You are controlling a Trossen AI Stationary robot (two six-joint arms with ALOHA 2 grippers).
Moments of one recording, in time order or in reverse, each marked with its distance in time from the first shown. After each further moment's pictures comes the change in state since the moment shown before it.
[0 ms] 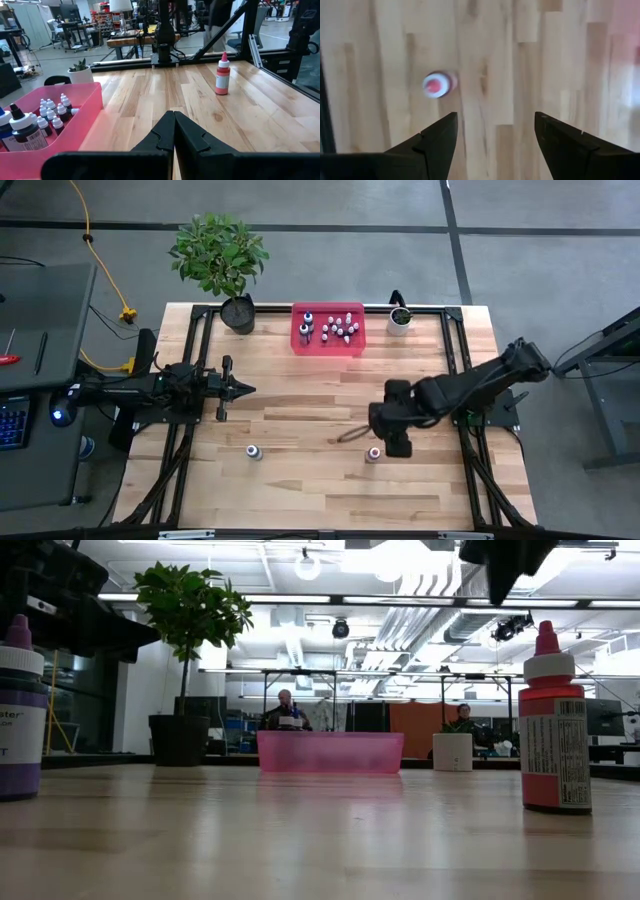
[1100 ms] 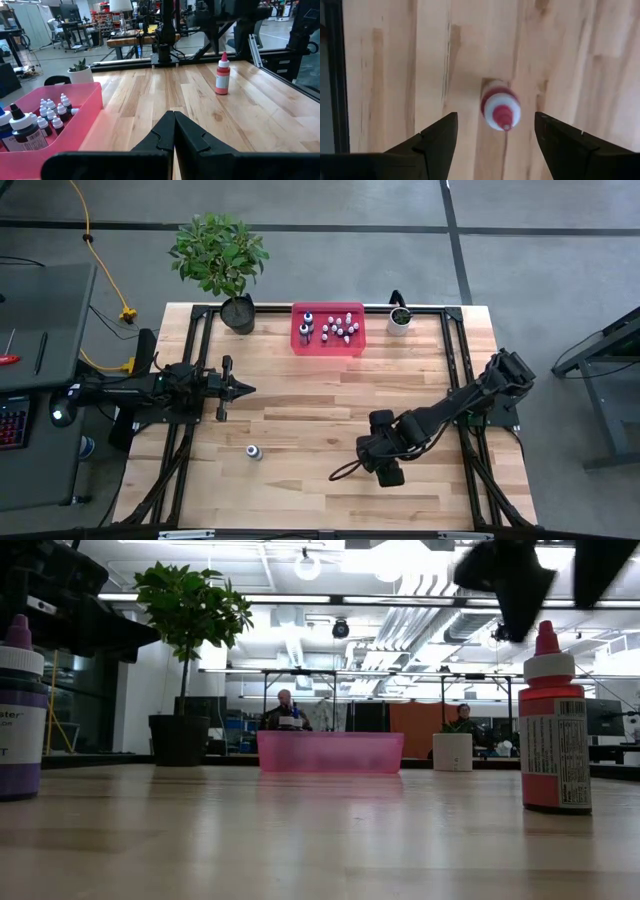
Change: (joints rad) left arm 0.000 0.000 0.000 0.000 0.000 0.000; right arm 0.129 0.168 -0.048 0.224 -0.079 -0.027
